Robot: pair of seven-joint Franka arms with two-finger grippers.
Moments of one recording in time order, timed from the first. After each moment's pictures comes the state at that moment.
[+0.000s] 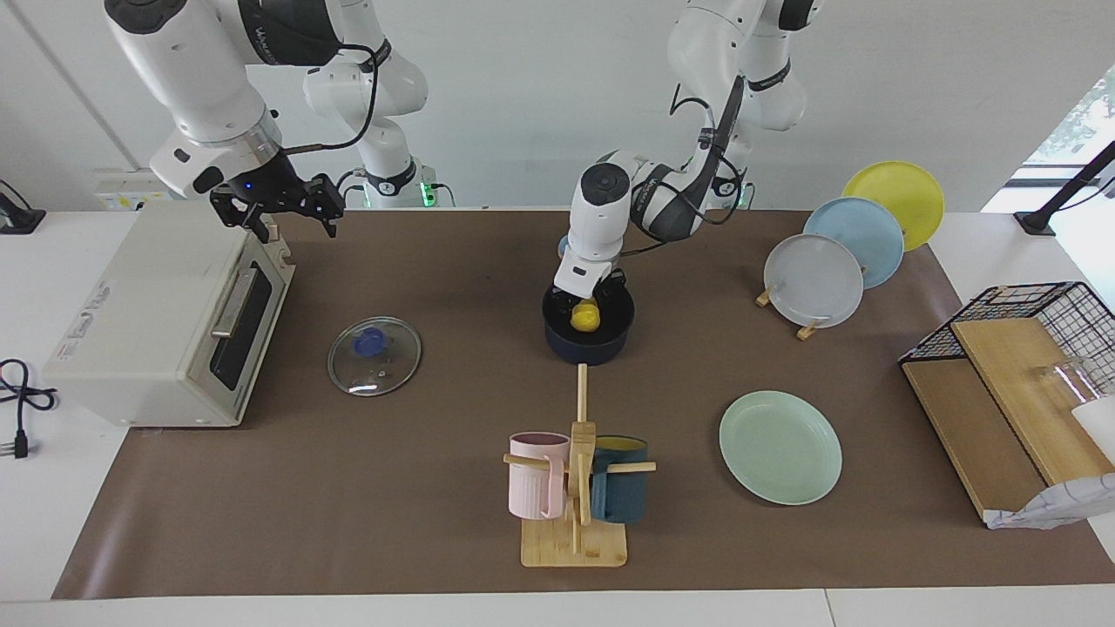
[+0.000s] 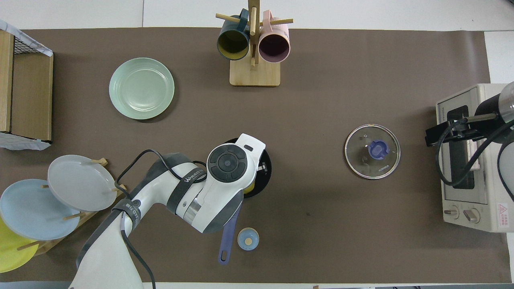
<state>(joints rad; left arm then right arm) -0.69 0.25 -0.07 -2.03 -0.06 2.26 -0.94 0.08 -0.03 -0.05 -1.66 -0.01 1.52 -0.05</state>
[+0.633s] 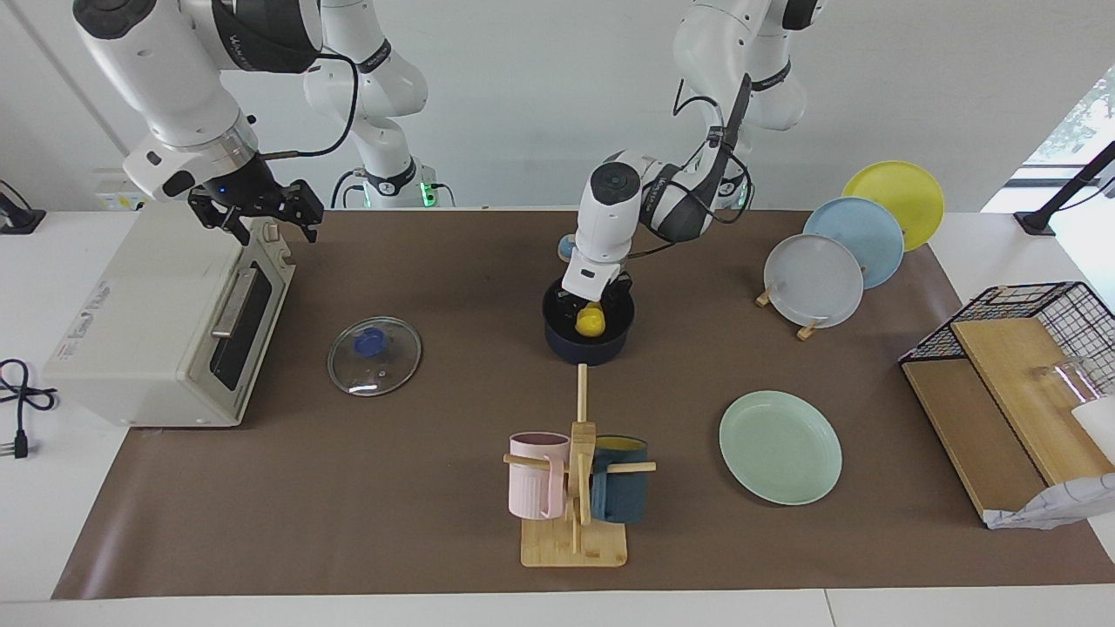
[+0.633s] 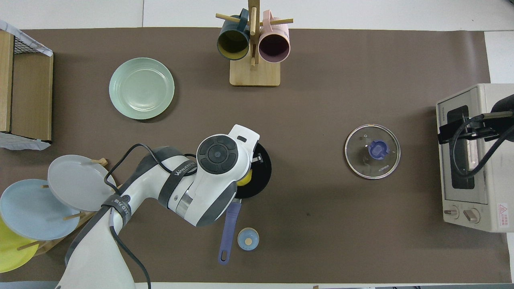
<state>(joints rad) -0.66 0.24 -0.06 -1.99 -0.06 2.25 -0.91 0.01 -0.03 -0.02 -1.67 -0.01 1.53 -0.05</state>
